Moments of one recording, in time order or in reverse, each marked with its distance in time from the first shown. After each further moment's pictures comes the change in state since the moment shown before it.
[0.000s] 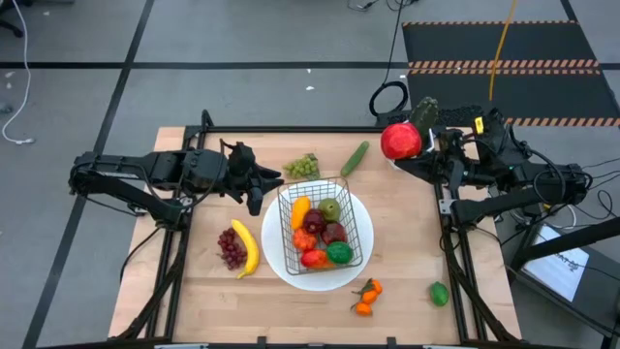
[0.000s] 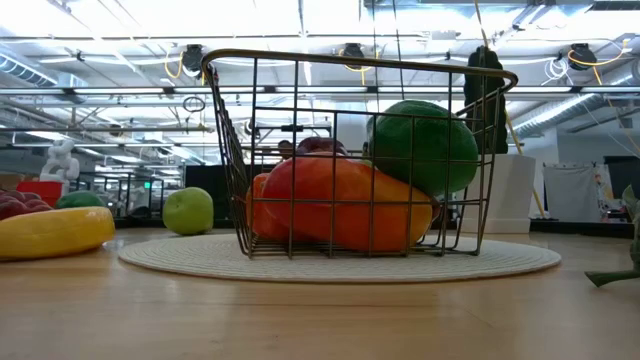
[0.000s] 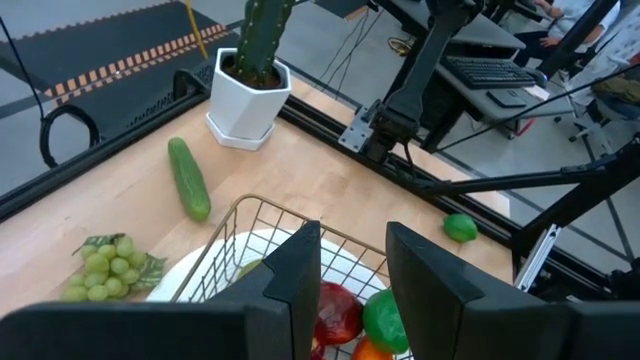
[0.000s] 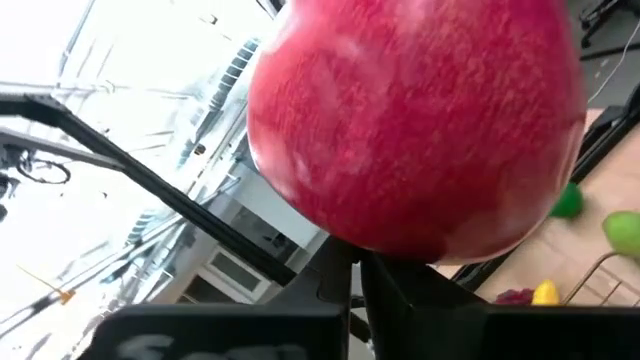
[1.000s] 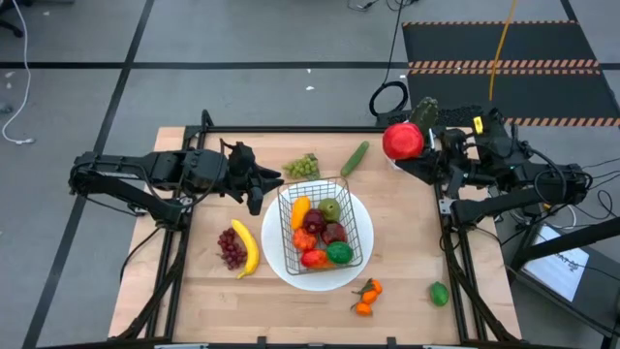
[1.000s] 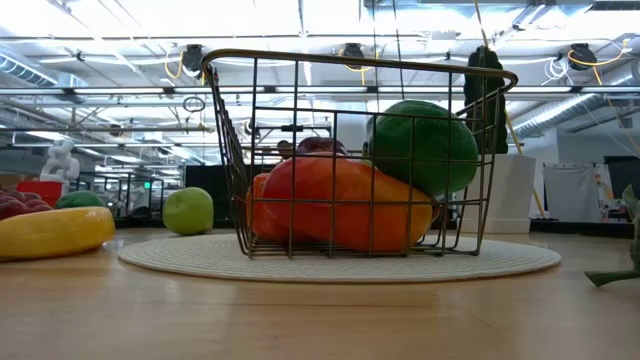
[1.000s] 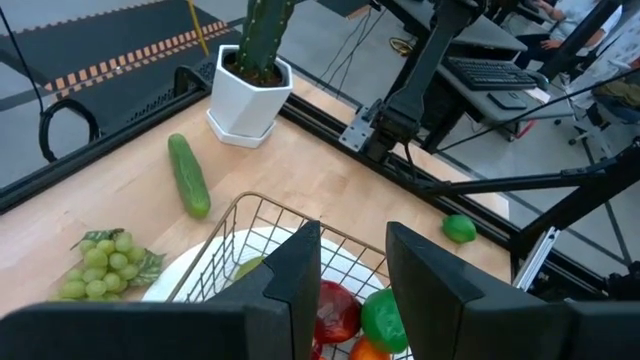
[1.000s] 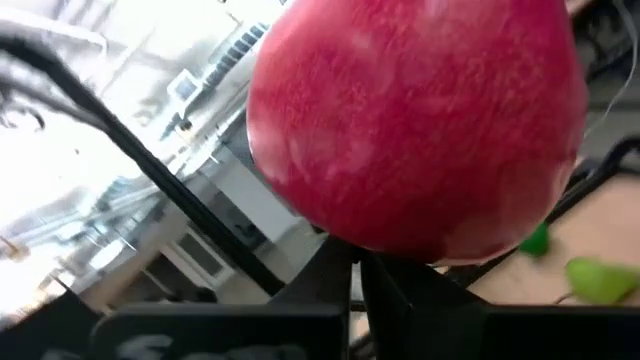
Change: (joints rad) left arm 0.000 0.000 -0.001 -0.003 -0.002 -0.017; right arm 0.000 -0.004 0.000 0.000 0.000 -0.209
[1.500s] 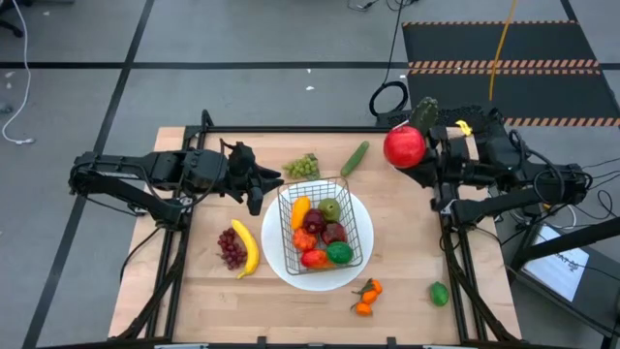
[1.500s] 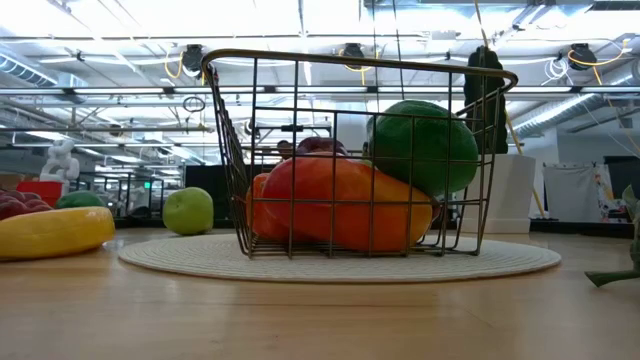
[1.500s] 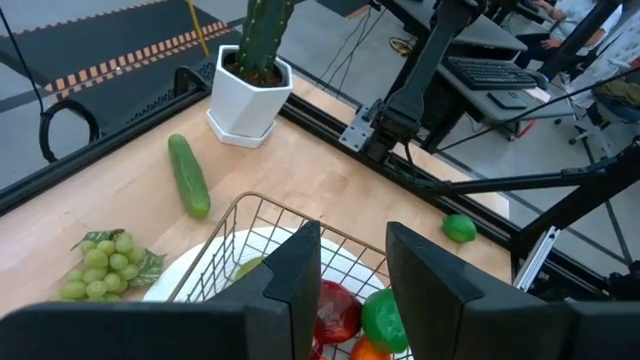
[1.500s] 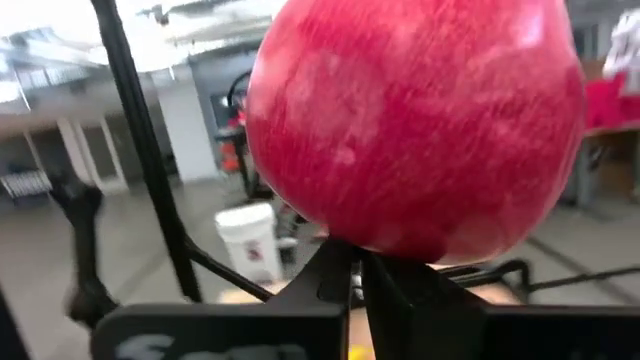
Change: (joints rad) left arm 0.000 0.000 0.000 0.000 0.000 0.002; right arm 0.000 0.003 0.000 -0.026 0.000 -0.580
